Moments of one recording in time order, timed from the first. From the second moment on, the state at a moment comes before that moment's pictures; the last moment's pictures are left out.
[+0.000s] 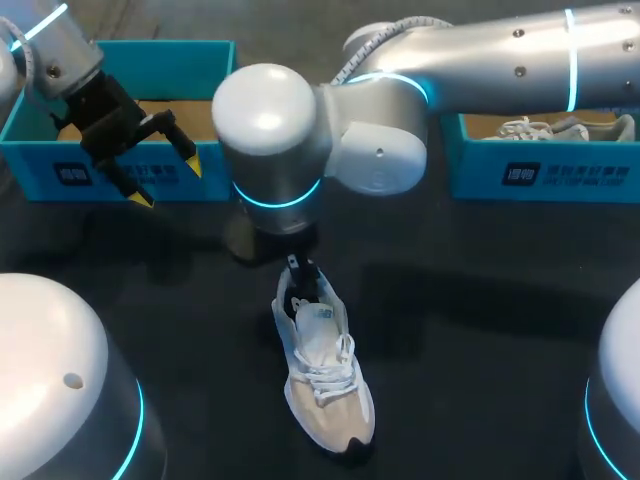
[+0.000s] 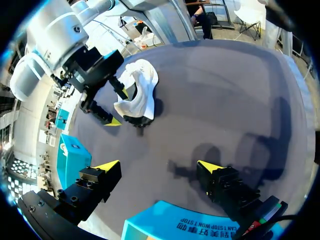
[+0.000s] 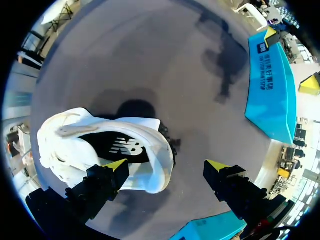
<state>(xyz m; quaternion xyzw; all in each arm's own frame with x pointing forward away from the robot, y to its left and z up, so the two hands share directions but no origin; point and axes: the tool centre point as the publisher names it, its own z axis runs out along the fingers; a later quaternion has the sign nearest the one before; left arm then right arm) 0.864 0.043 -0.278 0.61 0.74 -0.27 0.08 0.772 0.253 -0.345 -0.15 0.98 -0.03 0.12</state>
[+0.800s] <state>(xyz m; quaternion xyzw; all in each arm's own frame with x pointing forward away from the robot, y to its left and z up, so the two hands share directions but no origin) 0.864 0.043 -0.278 0.61 0.74 -0.27 0.08 0.794 0.251 -0.387 -0.16 0.98 -0.02 0.07</state>
